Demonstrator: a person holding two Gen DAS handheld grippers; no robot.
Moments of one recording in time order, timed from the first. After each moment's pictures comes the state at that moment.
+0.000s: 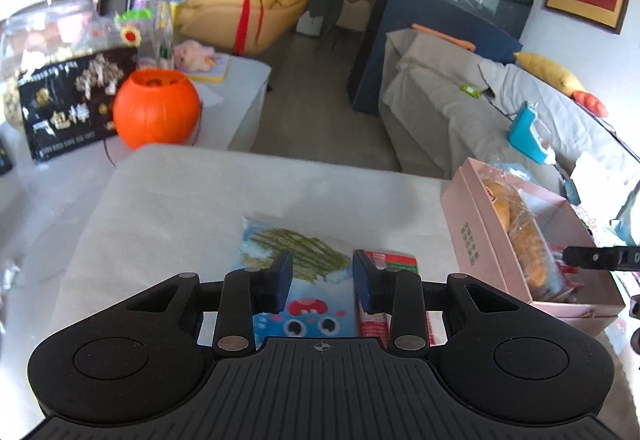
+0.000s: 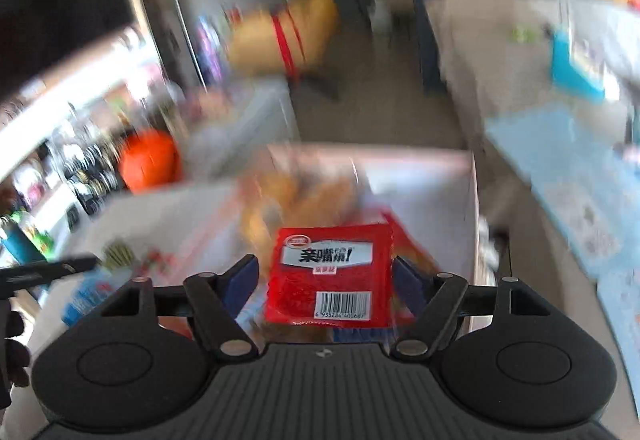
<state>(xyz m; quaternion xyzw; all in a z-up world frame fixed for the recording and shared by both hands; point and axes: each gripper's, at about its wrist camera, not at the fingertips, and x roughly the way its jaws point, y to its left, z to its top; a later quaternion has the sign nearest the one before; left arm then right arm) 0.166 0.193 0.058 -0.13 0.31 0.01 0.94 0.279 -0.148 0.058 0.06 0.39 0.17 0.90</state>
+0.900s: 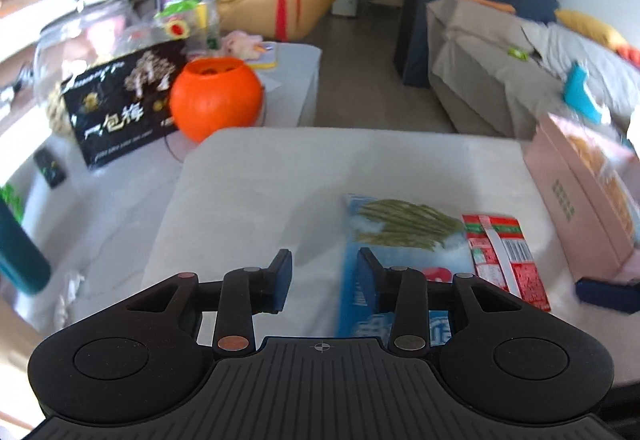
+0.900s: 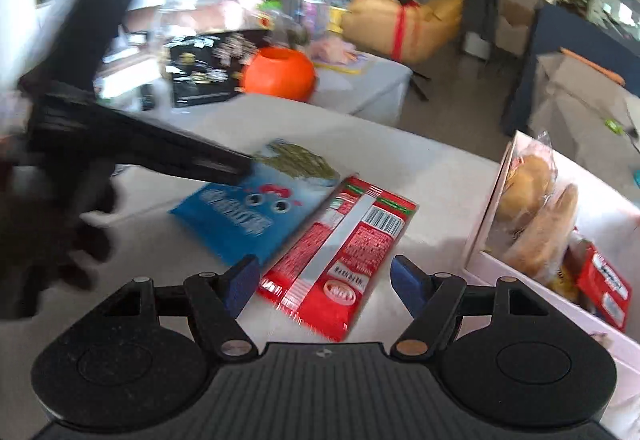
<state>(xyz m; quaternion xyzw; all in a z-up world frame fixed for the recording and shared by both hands) 0.161 0.229 0.036 -0.07 0.36 0.07 0.93 0.178 0.064 0.027 -0.14 0.33 0.25 0.90</state>
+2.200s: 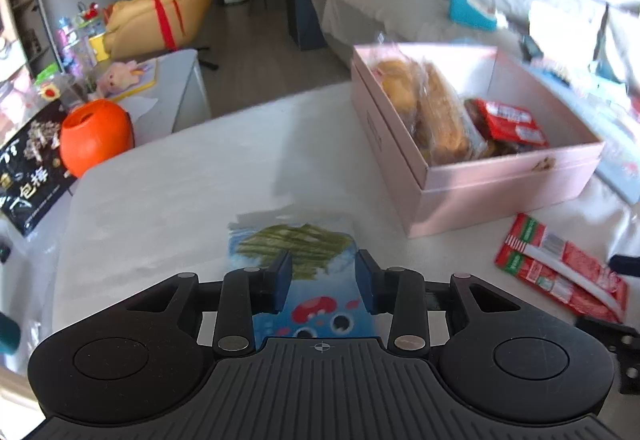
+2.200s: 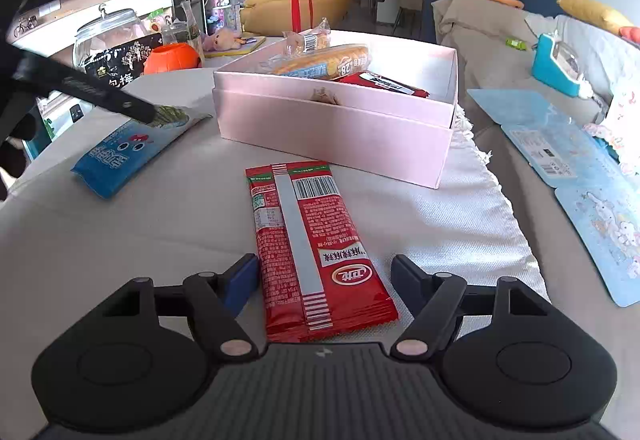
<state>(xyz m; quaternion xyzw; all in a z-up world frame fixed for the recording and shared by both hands) 0.156 0.084 0.049 0.07 0.41 -0.06 0.91 0.093 -0.157 -0.002 -0.06 0.35 0.18 0.92</state>
